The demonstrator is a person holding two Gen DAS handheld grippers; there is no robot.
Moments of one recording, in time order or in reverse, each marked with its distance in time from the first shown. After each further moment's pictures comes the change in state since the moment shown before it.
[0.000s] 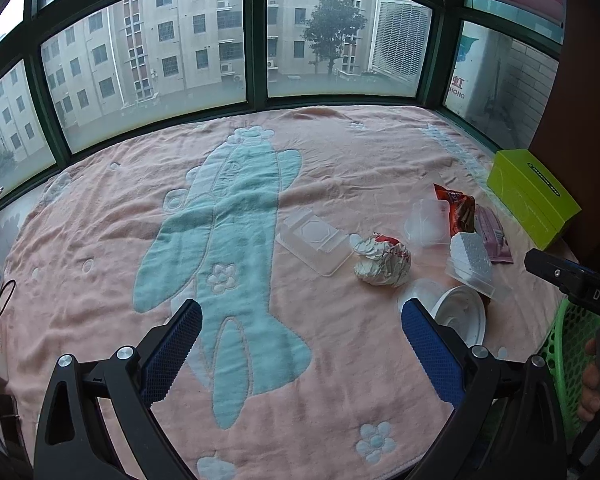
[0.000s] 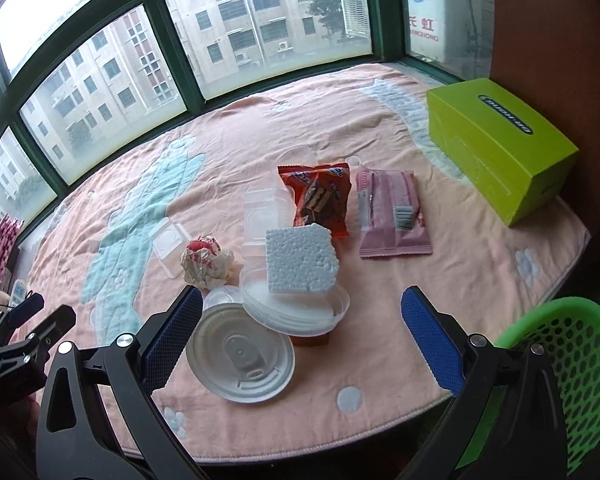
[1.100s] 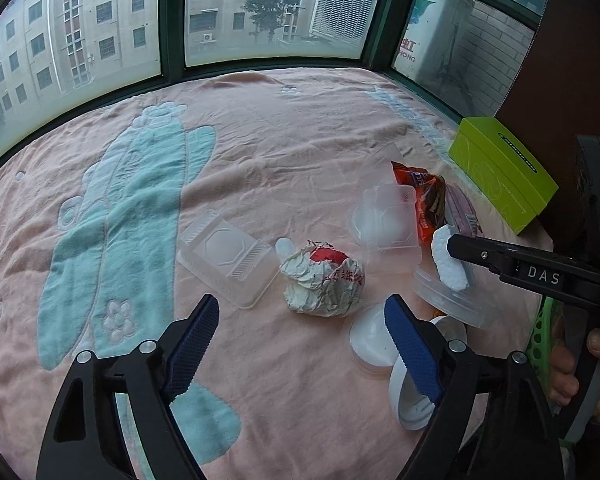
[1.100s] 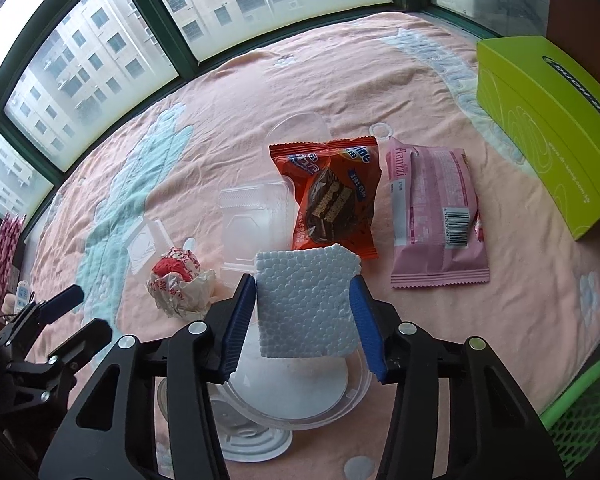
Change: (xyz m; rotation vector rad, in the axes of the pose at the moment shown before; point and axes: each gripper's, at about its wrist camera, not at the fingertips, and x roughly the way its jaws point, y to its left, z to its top) left arm 0.093 -0.042 0.036 0.092 0.130 -0.233; right arm 0.078 -0.018 0.028 0.020 0.151 0.064
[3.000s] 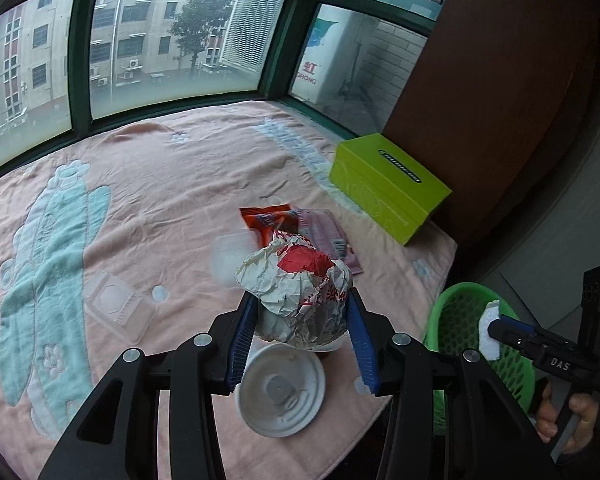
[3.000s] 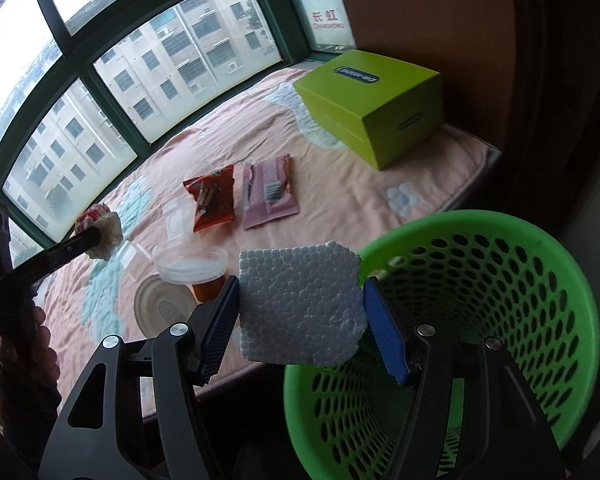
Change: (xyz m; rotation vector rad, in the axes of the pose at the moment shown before) left arm -0.063 -0.090 0.014 0.136 -0.088 -0.288; right arm -0.168 -0.104 -0.126 0.244 -0.217 -0.127
